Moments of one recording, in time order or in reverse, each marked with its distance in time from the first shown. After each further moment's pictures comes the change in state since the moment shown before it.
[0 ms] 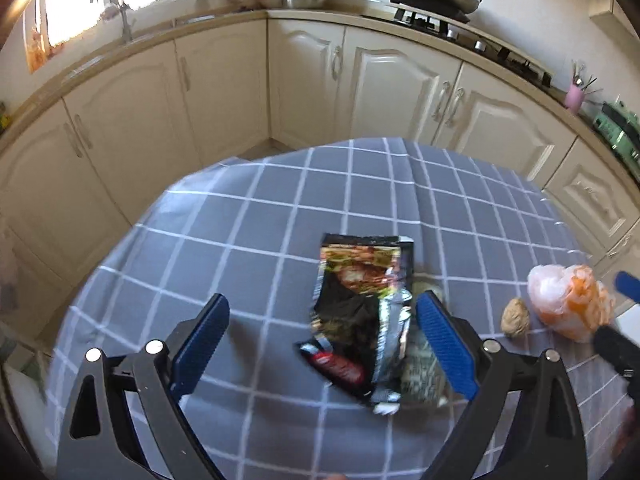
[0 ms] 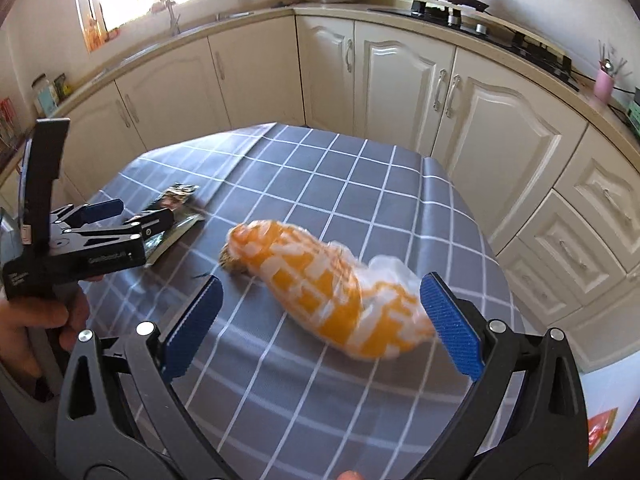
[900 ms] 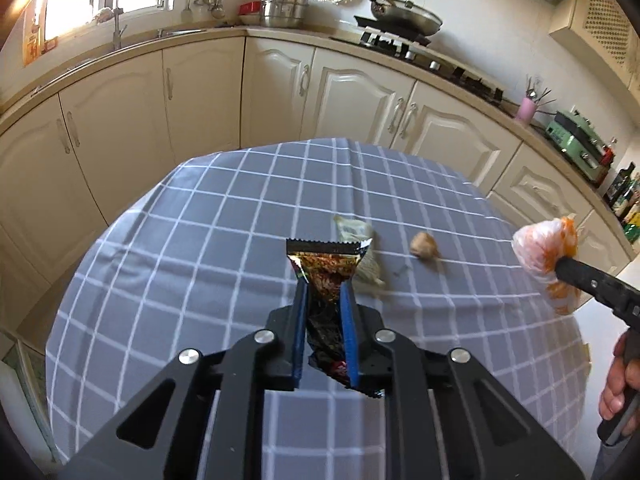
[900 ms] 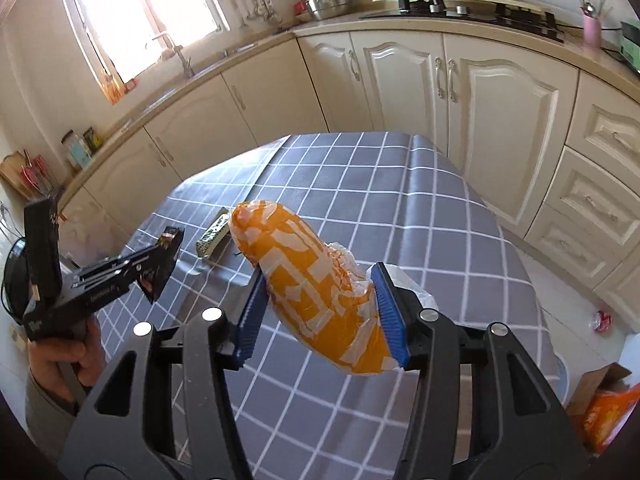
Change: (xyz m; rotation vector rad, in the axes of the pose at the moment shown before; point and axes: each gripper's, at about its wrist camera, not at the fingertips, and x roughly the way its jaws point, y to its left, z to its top) left arm -0.089 -0.004 -0.061 0.007 -0.074 -0.128; right arm -0.079 -0.040 -0.049 0.192 -0.087 0.183
